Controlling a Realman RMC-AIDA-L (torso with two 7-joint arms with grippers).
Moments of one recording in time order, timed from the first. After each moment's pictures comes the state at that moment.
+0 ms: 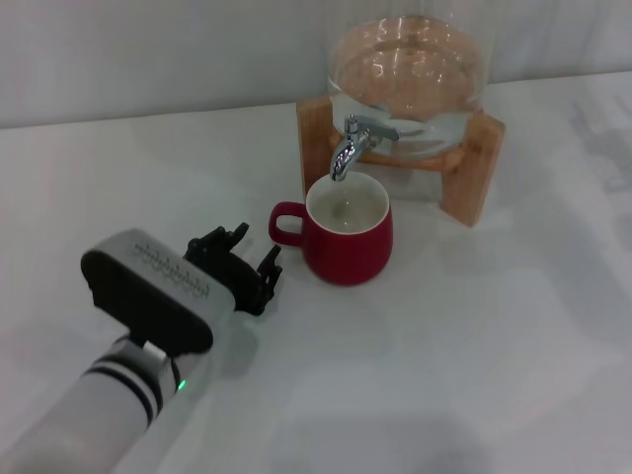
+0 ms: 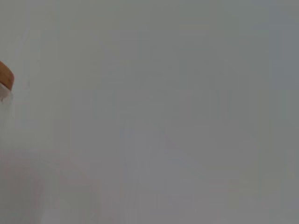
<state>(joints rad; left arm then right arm) -0.40 -2.09 2.44 0.81 2.15 -0.37 -2.43 0.49 2.01 -0.70 -0.25 2.52 1.15 -2.89</state>
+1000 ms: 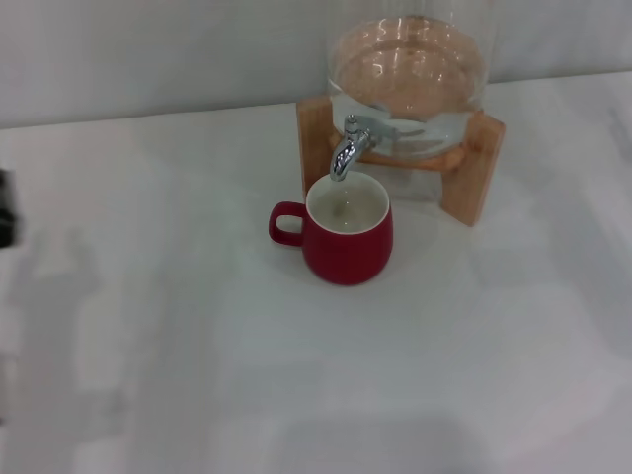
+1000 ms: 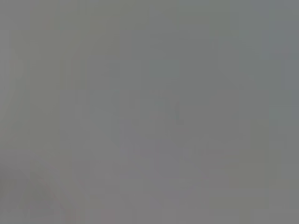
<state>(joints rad) -0.15 -2.08 2.43 0.78 2.08 -1.26 -2.30 0.43 2.01 -0.69 -0.26 2.57 1.18 -2.90</state>
